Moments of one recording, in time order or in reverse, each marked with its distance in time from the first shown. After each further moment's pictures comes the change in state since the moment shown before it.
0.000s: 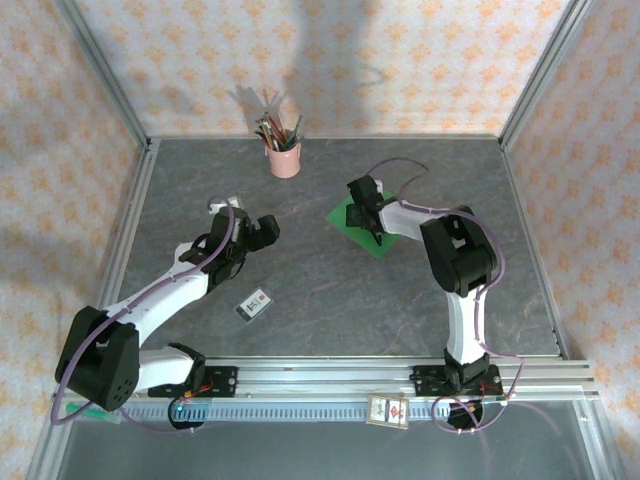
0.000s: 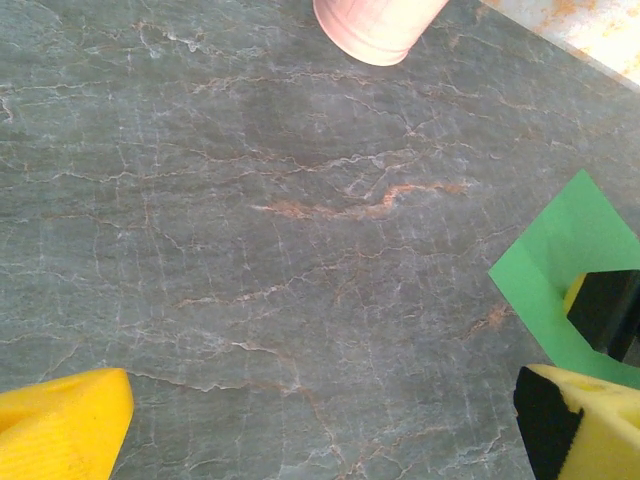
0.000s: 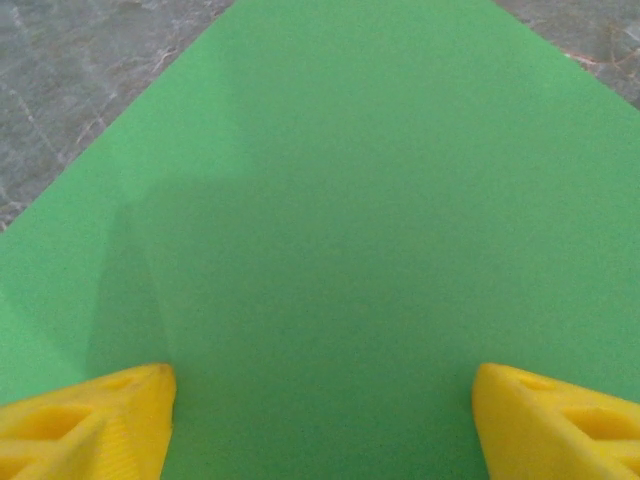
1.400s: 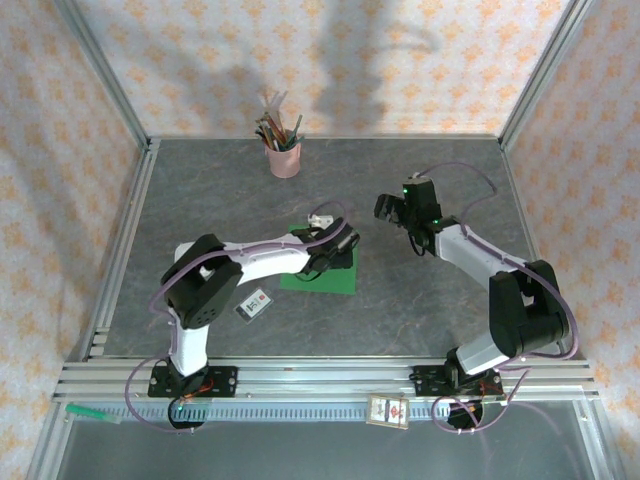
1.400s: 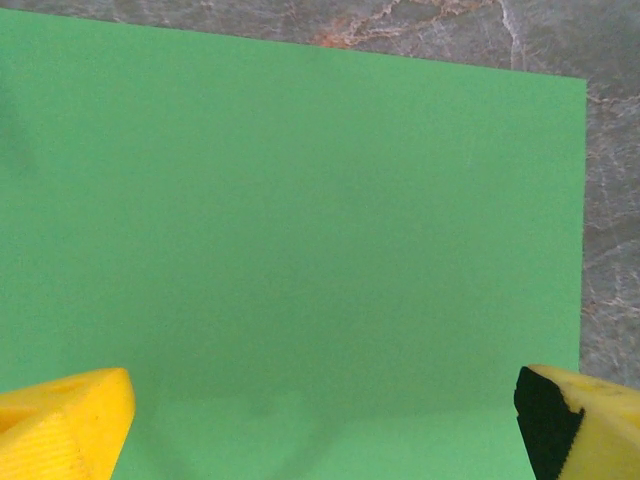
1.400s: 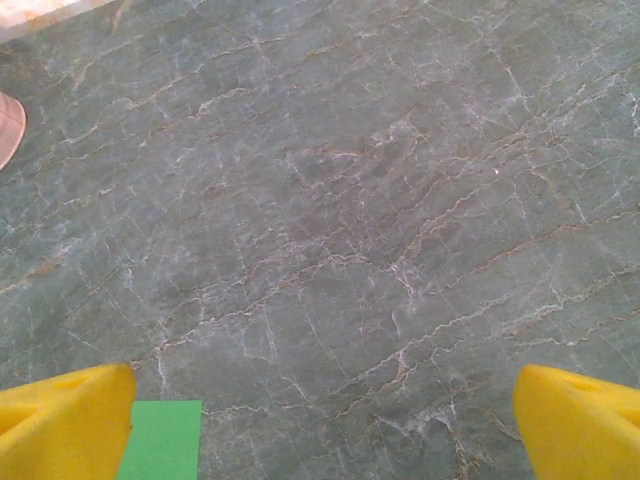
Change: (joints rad) left arm -0.457 0.695 0.593 -0.381 -0.187 -0.166; right arm -0.175 -0.540 -0.379 0.129 -0.141 0.078
